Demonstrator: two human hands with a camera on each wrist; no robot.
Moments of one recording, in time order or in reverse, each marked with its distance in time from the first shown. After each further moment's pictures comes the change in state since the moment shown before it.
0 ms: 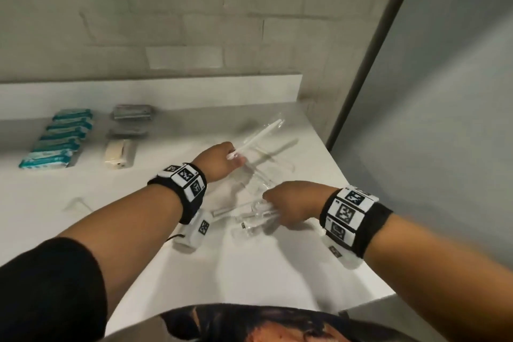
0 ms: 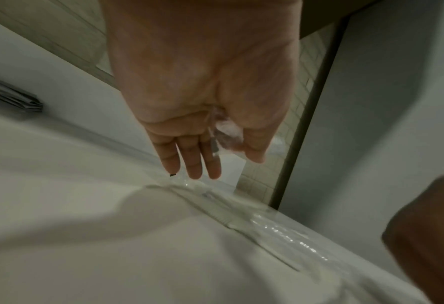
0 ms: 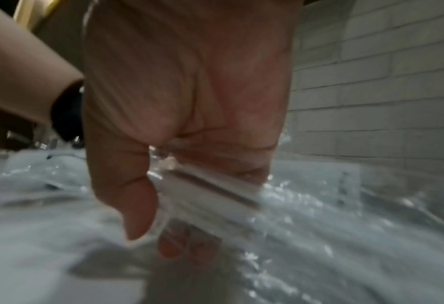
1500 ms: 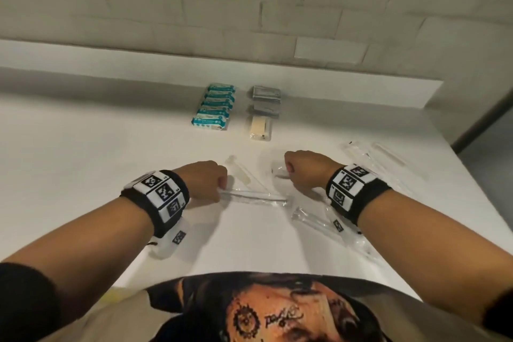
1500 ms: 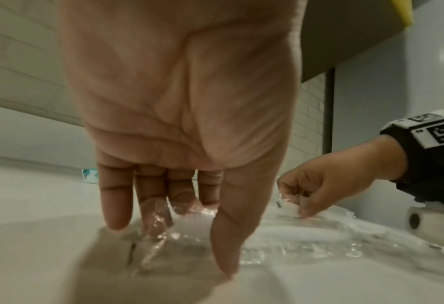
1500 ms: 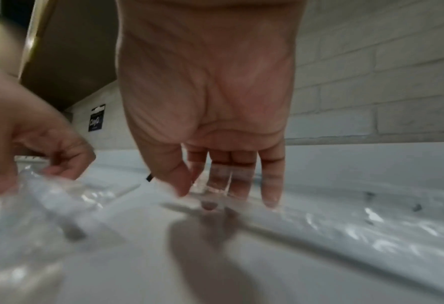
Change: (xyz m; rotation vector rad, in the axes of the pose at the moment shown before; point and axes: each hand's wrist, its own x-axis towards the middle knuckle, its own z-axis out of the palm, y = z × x) left_hand -0.211 -0.209 -0.122 0.404 -0.296 -0.277; right_hand 0.116 -0.208 -0.049 0.063 0.227 -0.089
